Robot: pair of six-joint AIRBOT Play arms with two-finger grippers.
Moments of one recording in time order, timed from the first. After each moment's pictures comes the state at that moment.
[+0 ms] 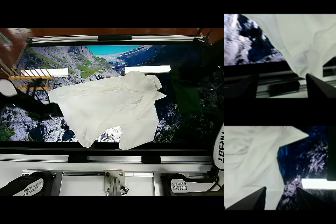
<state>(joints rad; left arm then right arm) -0.03 -1.15 1.07 1.23 -1.40 -1.58 -0.12 -1.53 1.79 1.78 -1.58 -1.62</state>
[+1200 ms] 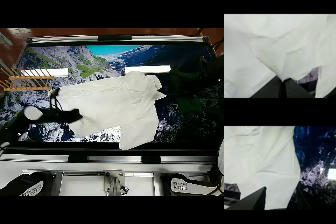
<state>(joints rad) -0.20 -1.06 0.78 0.92 -0.83 -1.55 -0.20 -1.46 1.55 1.96 -1.54 -1.68</state>
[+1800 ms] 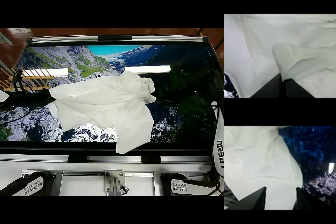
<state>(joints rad) 0.14 -1.14 0.99 1.01 -0.94 -1.53 -0.10 -1.47 1.33 2.00 -1.34 -1.70</state>
